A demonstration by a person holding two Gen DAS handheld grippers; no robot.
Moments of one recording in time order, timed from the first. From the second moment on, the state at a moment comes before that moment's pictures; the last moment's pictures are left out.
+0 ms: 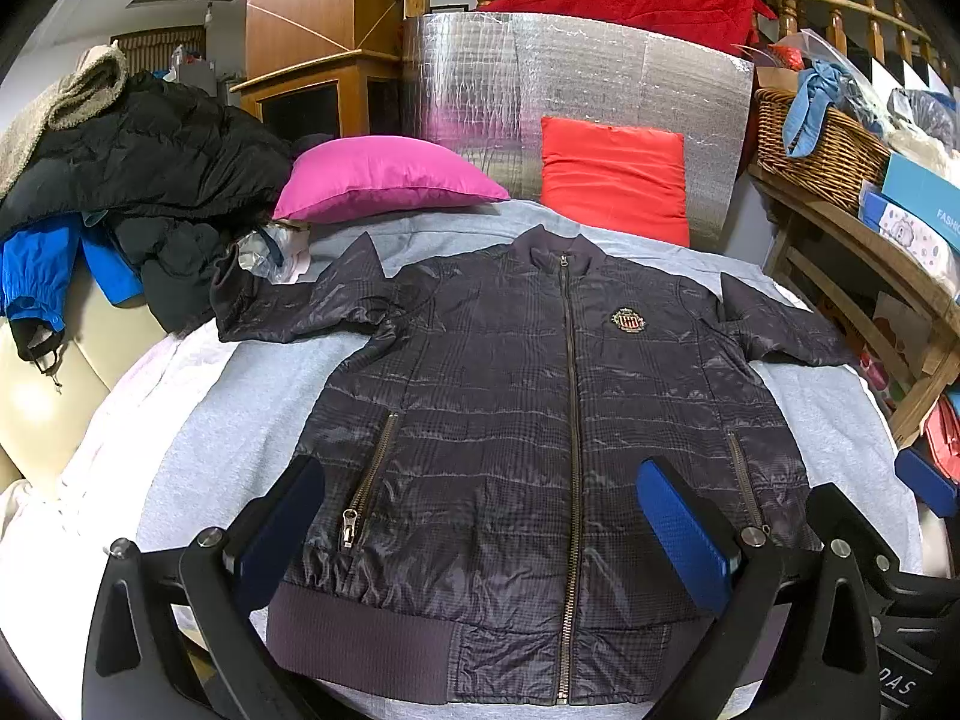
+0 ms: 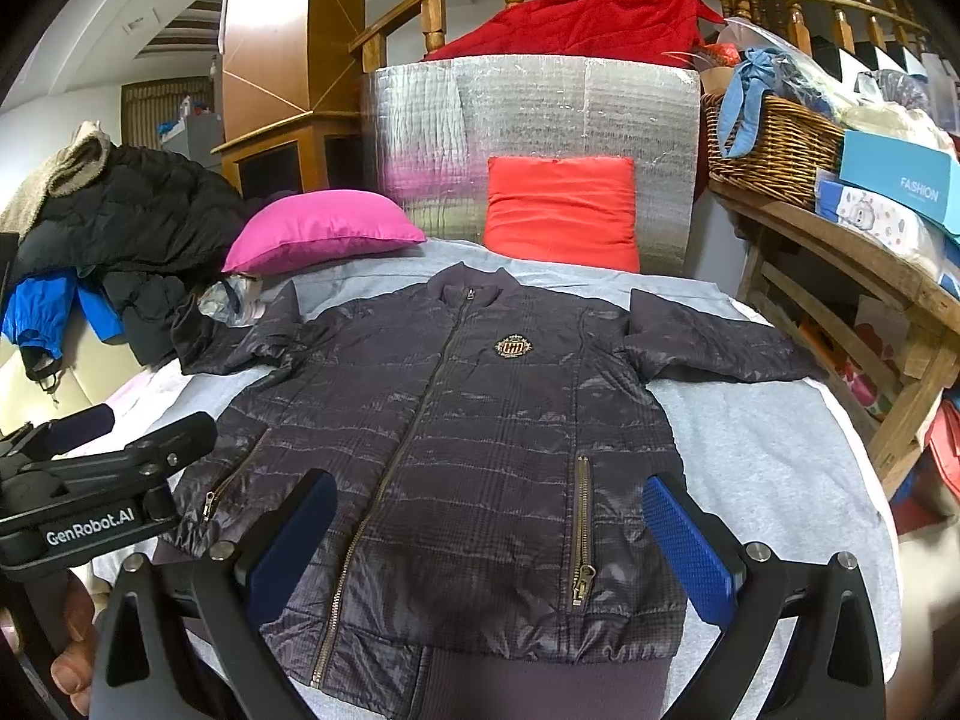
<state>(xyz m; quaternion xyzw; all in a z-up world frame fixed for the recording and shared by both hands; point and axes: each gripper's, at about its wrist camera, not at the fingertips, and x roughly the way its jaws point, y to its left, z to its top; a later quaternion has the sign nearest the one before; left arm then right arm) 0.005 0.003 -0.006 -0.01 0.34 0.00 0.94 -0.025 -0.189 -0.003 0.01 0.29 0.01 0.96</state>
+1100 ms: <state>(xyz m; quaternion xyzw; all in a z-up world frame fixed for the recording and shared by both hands) 0.000 0.004 -0.004 -0.01 0.33 0.00 0.94 -0.027 -0.182 -0.003 0.01 0.29 0.02 0.96</state>
